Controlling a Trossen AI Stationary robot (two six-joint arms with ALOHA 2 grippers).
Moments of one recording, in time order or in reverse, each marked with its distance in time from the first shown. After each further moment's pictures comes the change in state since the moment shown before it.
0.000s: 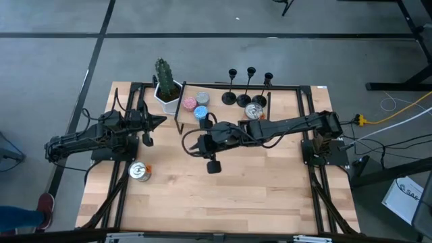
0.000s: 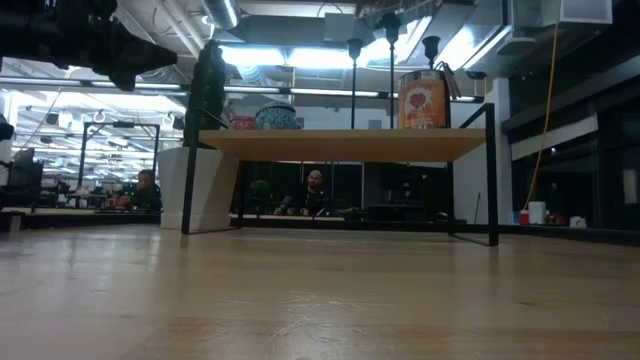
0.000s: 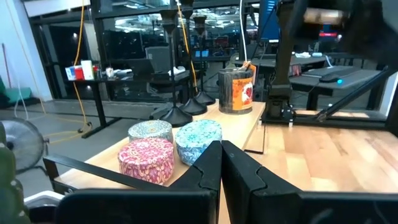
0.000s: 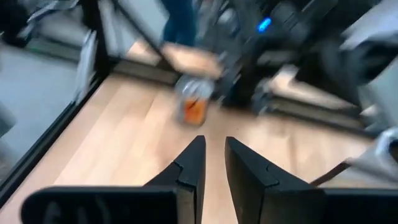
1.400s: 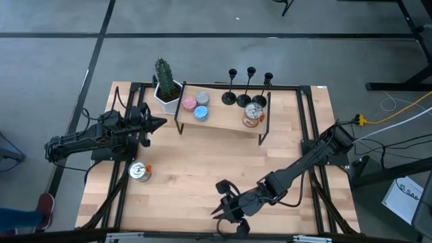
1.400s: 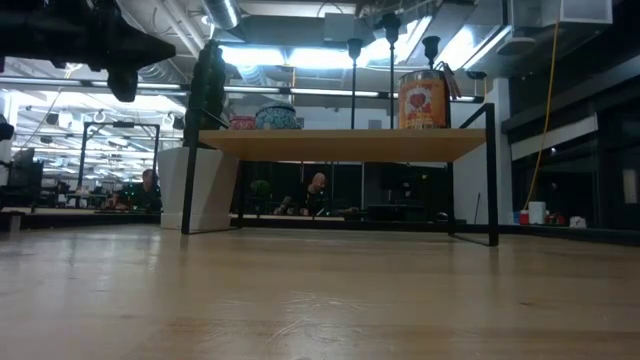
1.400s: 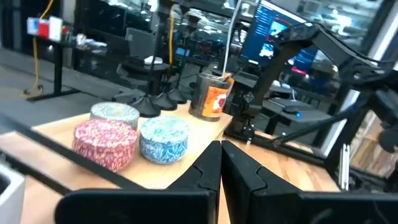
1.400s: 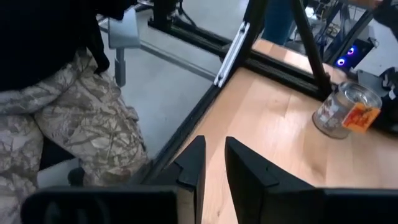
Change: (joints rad) left arm 0.000 0.000 0.000 0.017 0.075 -0.316; right arm 0.449 -0.014 -0.315 0.319 0.164 0.067
